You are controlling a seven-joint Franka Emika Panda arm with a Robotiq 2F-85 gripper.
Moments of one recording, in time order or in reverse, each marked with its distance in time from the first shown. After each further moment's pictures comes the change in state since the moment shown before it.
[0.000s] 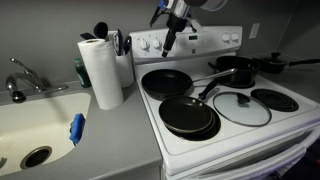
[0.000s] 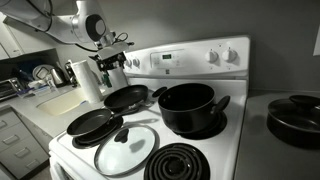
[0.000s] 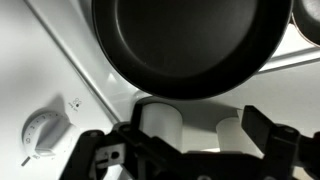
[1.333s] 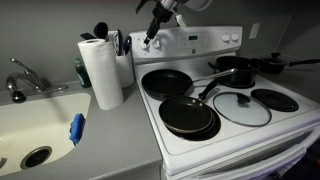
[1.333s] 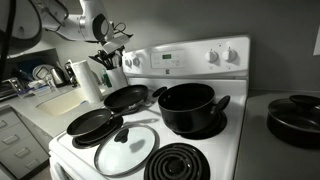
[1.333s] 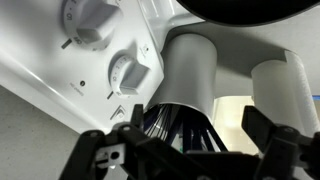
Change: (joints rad) arm 0.000 0.191 0.057 0.297 0.015 0.131 -0.096
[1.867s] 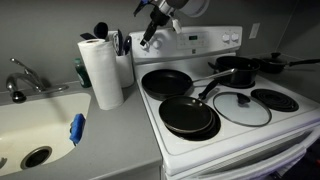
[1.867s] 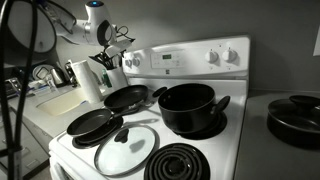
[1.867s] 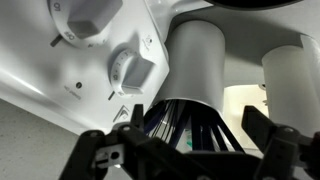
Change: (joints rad) arm -0.002 0.075 0.018 0.068 0.040 0.039 -0.002
